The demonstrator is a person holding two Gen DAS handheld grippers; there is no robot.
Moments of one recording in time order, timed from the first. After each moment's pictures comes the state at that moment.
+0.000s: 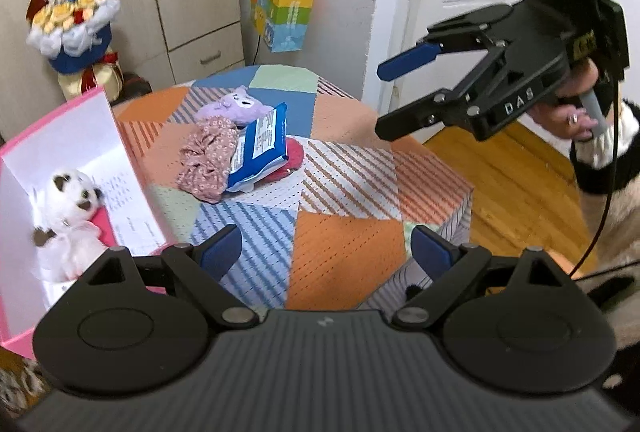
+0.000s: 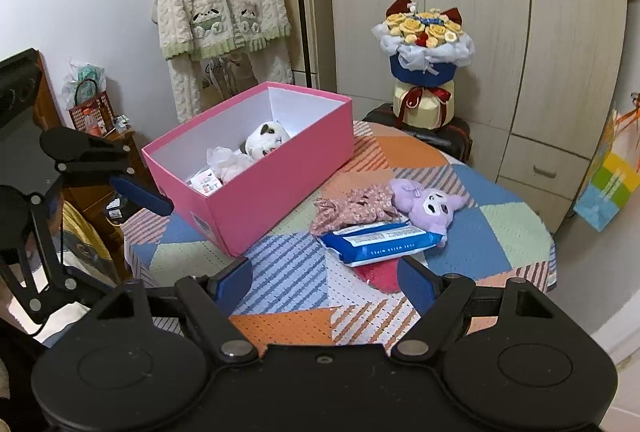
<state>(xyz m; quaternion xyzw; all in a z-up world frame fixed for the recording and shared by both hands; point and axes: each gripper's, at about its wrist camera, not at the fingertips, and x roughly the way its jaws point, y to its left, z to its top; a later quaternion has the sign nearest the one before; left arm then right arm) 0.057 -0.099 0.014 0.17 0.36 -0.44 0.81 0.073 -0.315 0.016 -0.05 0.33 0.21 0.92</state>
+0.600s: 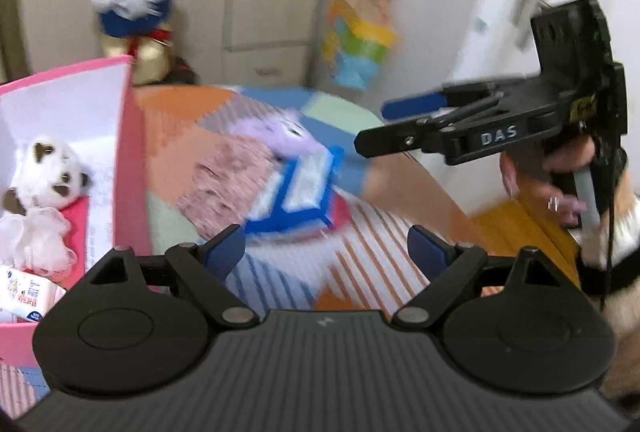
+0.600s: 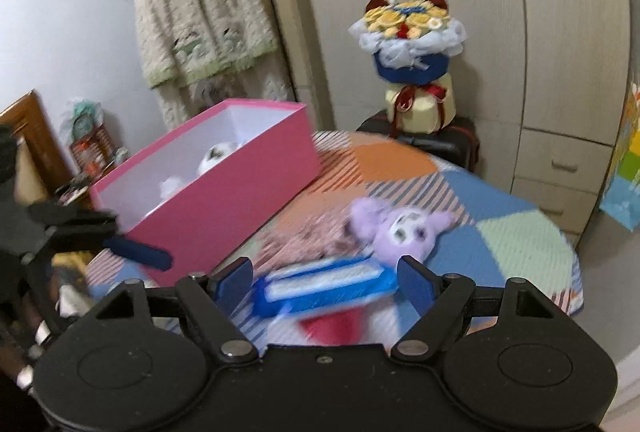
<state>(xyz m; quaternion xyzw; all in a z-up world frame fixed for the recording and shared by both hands) 0.113 -0.143 -0.036 0.04 0.34 -0.34 0.88 0.178 -0.363 -0.033 0.01 0.31 0.23 0.92</state>
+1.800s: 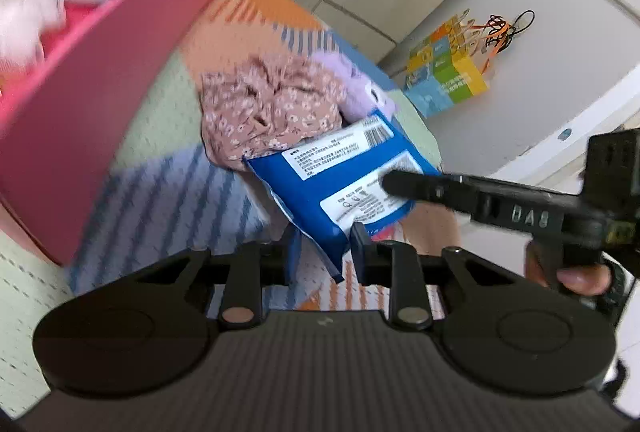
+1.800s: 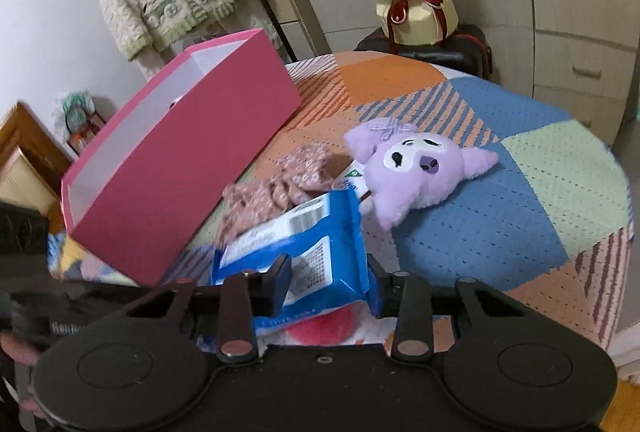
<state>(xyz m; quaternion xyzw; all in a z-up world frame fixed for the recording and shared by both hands) 0.156 -0.137 -0.119 -0.21 0.43 -0.24 0.85 0.228 -0.363 -0.082 0.05 0.43 0.25 0.87</state>
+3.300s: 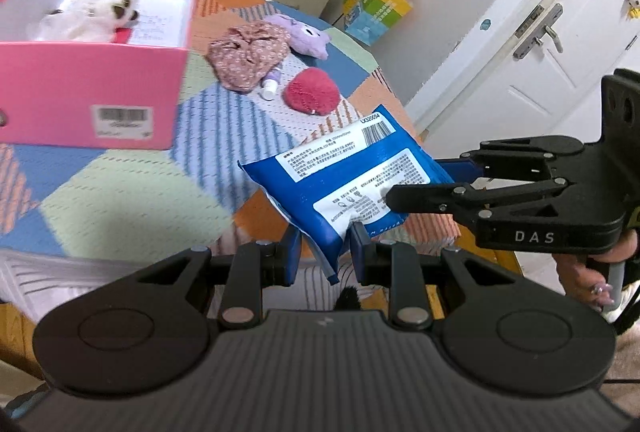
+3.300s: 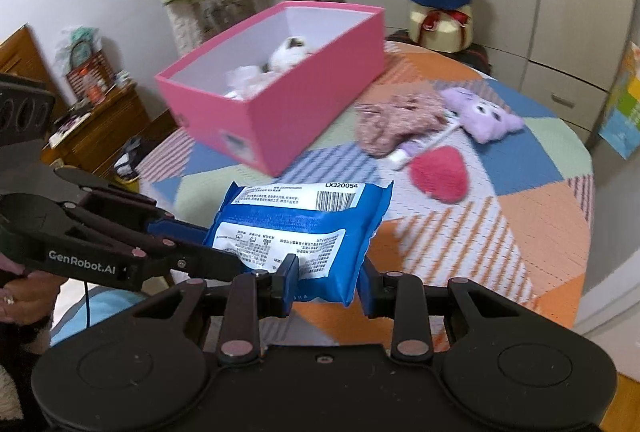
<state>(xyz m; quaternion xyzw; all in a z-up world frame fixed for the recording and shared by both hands) 0.024 -0.048 -0.059 -0.08 0.44 -0.33 0.83 0.043 -0.258 -0.026 -0.04 0.43 0.21 0.88</state>
